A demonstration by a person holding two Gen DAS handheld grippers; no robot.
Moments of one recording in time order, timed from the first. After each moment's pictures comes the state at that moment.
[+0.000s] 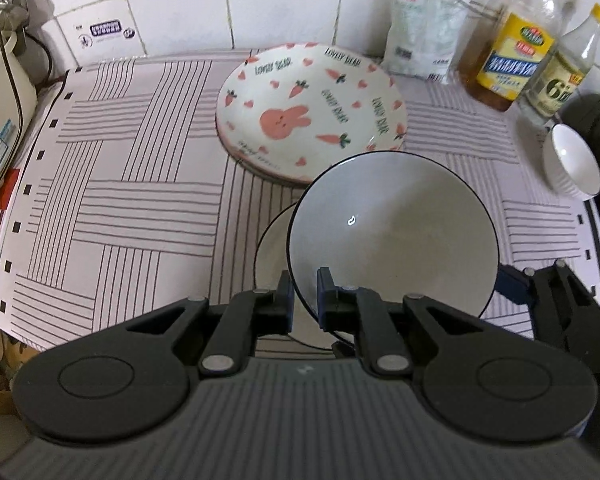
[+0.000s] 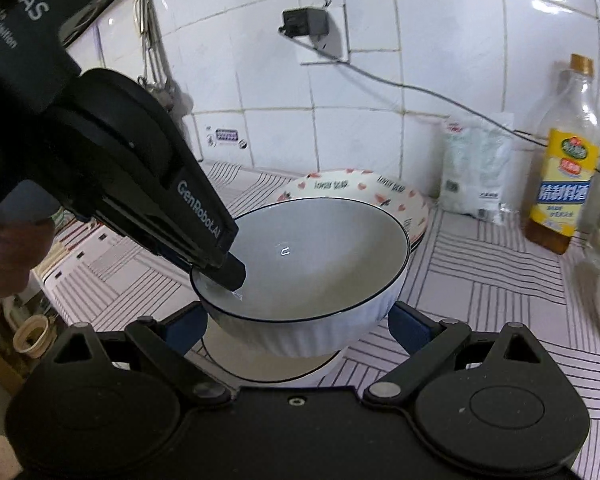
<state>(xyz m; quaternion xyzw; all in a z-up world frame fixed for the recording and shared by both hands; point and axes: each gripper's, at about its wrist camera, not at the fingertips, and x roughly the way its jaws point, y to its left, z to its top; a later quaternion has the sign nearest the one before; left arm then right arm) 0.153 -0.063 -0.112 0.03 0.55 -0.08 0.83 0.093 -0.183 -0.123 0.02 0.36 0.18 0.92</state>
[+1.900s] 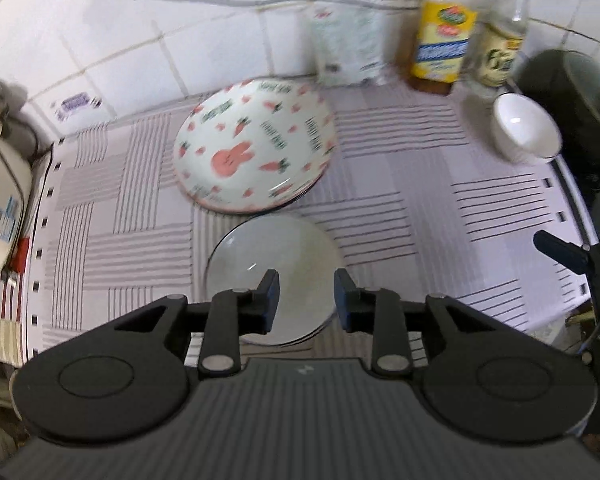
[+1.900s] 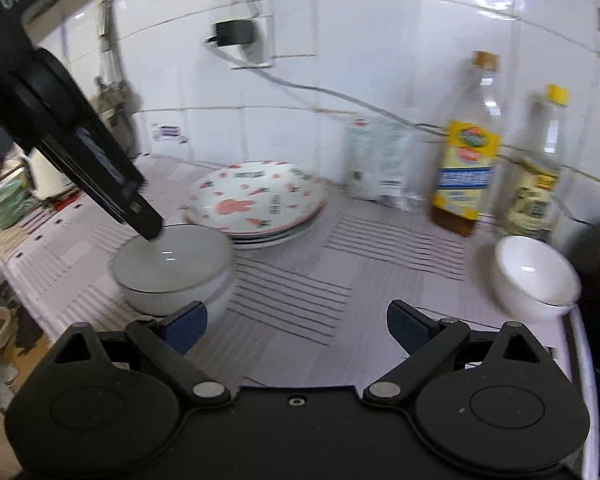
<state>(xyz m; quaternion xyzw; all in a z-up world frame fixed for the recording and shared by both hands) 0.126 -0.127 -0.063 0.12 0.52 -0.13 0.83 0.044 -0.264 -0.101 -0.01 0.36 0.10 0.93</state>
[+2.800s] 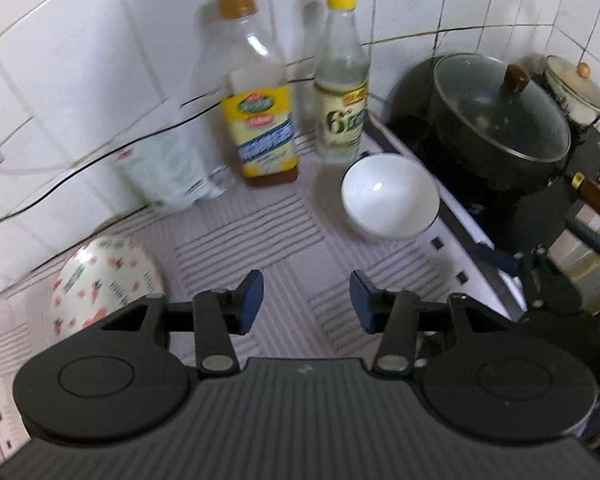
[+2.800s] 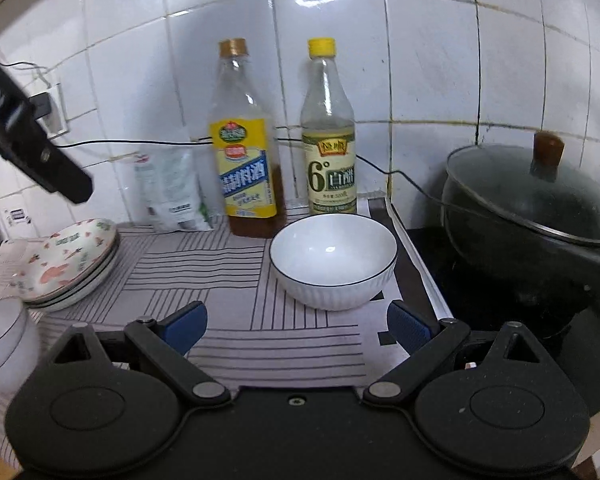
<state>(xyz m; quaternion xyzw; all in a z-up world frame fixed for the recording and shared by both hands) 0.165 -0.305 -0.045 0.18 0.46 -0.28 0.82 0.059 -0.414 -0.135 0.08 0.31 -0.08 0.94</state>
